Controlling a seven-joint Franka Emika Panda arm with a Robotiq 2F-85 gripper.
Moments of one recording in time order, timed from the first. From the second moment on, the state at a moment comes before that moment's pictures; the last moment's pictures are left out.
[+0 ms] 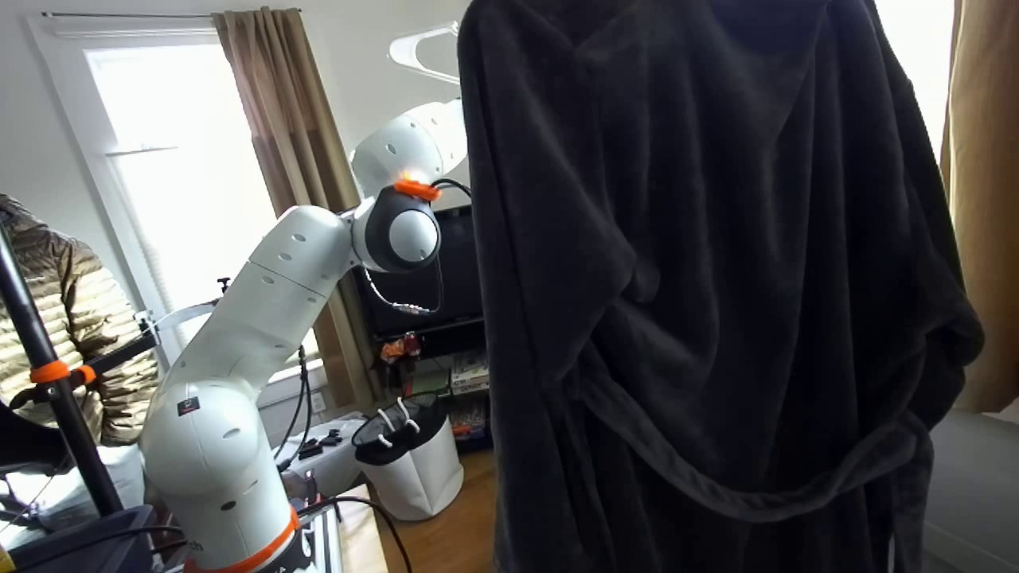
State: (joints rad) arm 0.19 0.75 0.02 -0.43 0.03 0.79 0.23
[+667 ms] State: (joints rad) arm 0.19 0.74 0.02 -0.57 -0.01 0.80 0.20
